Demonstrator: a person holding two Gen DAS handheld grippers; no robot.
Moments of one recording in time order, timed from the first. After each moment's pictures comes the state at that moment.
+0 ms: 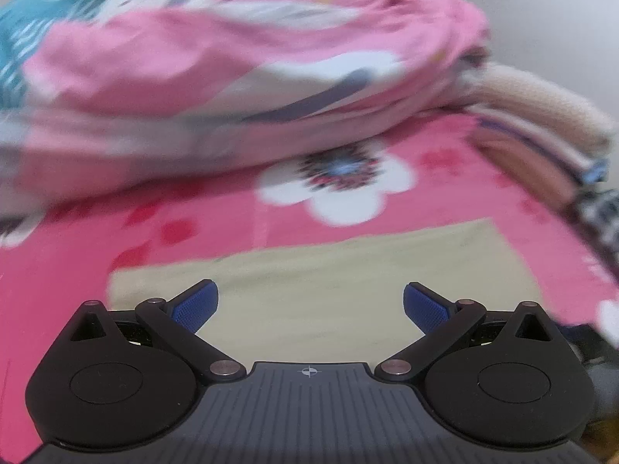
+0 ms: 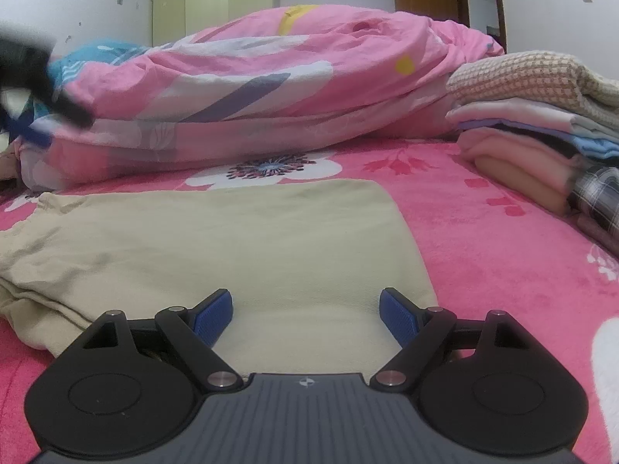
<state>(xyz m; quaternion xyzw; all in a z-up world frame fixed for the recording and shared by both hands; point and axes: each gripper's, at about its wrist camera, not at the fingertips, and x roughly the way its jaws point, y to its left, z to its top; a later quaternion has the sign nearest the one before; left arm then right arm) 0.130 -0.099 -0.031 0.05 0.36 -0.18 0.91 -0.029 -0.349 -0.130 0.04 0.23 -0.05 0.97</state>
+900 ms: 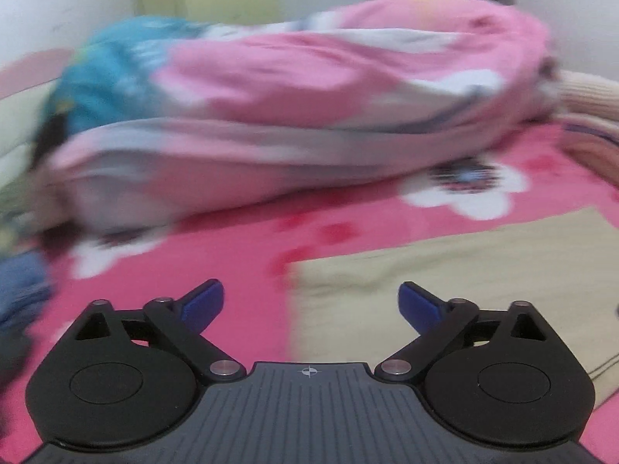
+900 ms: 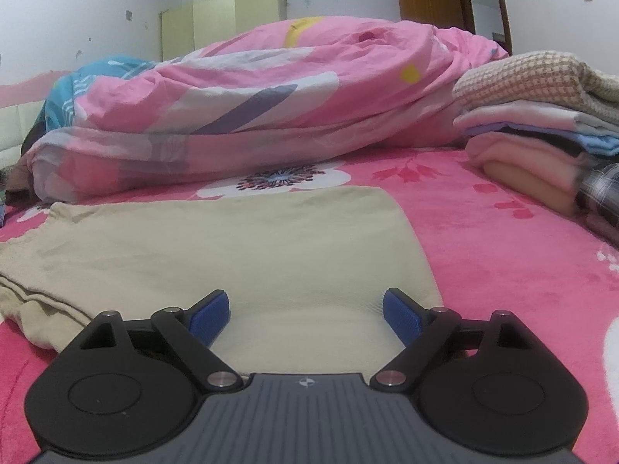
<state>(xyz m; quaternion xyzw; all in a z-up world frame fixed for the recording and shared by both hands) 0.115 -0.039 -0.032 0.10 0.26 -0.11 0.95 -0.033 -0.354 -0.133 0.05 0.21 -0.03 0.98</state>
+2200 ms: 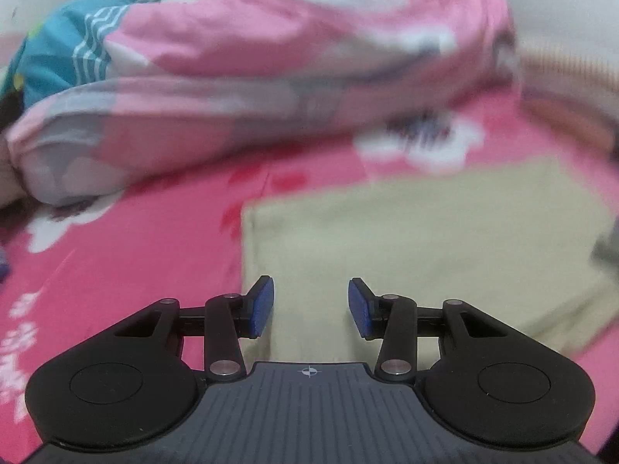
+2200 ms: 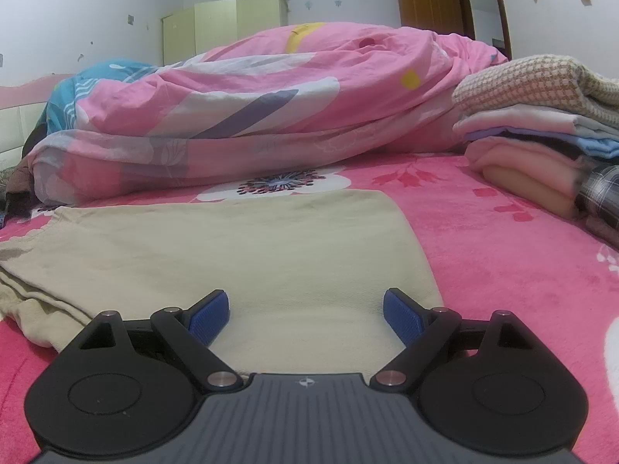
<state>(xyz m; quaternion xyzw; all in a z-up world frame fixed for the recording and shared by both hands) 0.082 -0.002 -0.059 0.13 0.32 -0.12 0.93 -0.036 -0.353 -0.136 0.05 0.20 -0.03 0.98</state>
